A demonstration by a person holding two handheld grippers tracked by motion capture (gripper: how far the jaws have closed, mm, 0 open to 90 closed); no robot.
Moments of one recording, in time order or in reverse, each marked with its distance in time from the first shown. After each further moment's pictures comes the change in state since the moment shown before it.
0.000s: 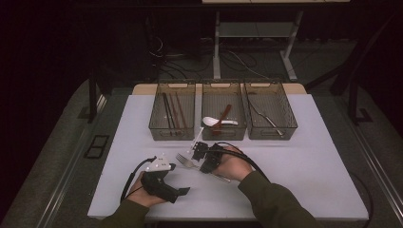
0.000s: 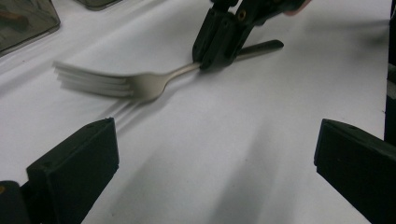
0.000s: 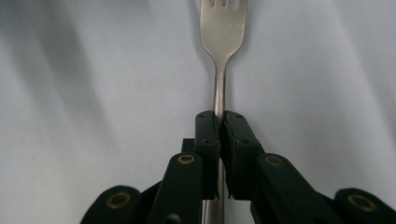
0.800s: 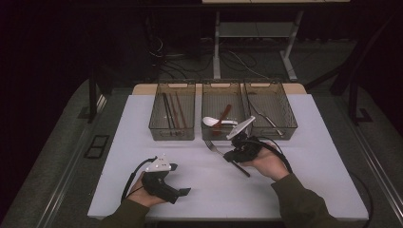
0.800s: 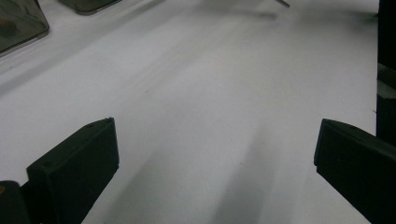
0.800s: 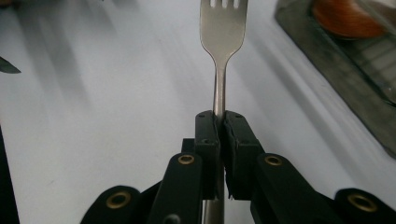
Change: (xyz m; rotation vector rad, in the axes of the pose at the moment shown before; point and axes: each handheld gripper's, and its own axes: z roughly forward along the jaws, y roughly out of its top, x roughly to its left) left arm 0.000 -0.001 0.002 -0.011 -0.028 0.017; right arm -0.045 -0.086 -0.052 -0.298 0.039 0.176
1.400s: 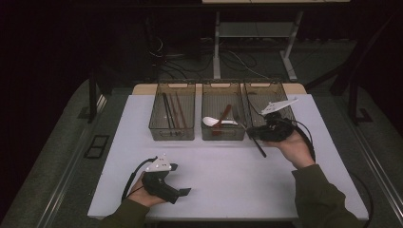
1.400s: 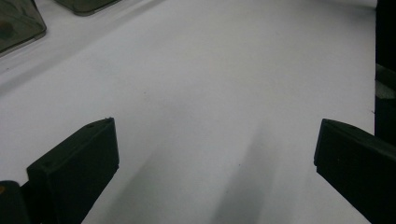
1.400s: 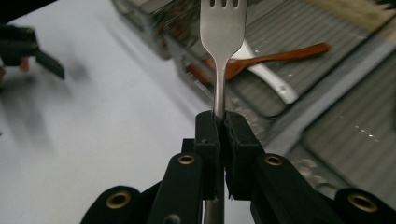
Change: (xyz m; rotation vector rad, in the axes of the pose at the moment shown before) left arm 0.000 0.000 0.000 0.003 -0.007 0.006; right arm -0.051 -0.016 -0.074 -0.244 -0.110 0.128
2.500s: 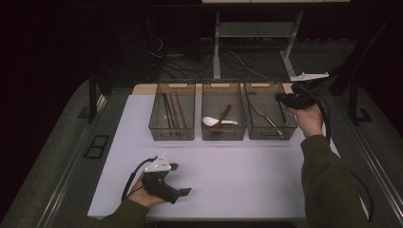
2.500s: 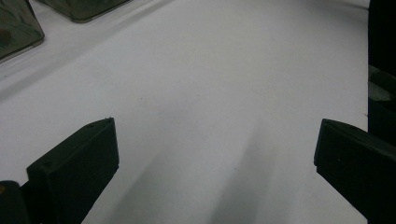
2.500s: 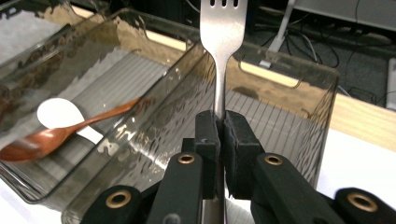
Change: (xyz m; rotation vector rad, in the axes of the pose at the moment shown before) left arm -0.001 0.001 -0.001 -0.017 -0.012 0.004; right arm -0.110 0.015 -0.021 -0.163 -0.350 0.175
